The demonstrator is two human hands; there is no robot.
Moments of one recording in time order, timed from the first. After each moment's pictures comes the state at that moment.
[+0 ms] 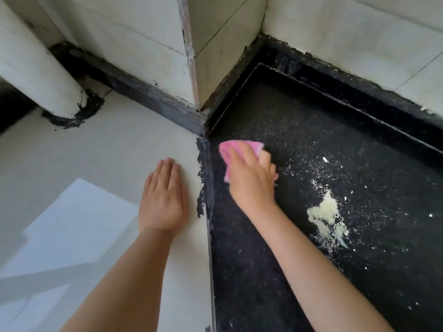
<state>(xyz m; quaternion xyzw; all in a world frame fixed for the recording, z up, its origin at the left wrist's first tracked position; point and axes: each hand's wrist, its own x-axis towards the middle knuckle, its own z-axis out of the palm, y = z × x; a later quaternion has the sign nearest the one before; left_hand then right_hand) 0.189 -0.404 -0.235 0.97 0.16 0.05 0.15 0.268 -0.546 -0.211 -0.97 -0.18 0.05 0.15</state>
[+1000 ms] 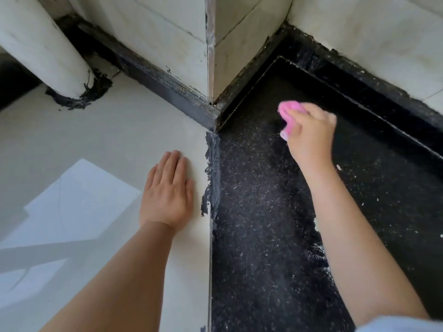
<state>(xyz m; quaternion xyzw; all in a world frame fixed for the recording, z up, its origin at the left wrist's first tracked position) 0.190 -0.403 -0.233 0.98 0.16 0.03 0.12 0.365 -0.585 -0.205 -0.96 -0.14 -0.08 0.22</state>
